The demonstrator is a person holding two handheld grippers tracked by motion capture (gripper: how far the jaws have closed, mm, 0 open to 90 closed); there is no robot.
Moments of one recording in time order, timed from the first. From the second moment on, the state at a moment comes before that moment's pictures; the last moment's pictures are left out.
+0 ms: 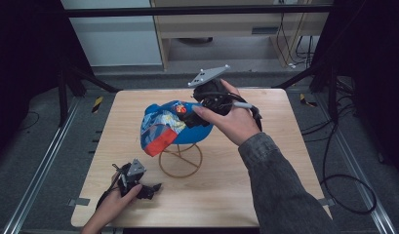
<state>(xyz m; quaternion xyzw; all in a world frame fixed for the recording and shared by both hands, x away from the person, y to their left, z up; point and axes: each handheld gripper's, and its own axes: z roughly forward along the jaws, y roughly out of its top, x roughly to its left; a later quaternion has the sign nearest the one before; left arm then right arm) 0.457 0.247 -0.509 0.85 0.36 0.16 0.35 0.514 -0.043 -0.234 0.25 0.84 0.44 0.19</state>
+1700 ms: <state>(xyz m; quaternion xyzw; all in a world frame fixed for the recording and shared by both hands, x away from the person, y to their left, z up) 0.457 0.247 -0.509 0.85 0.36 0.16 0.35 0.479 -0.173 -0.294 0.33 0.82 0.41 0.22</state>
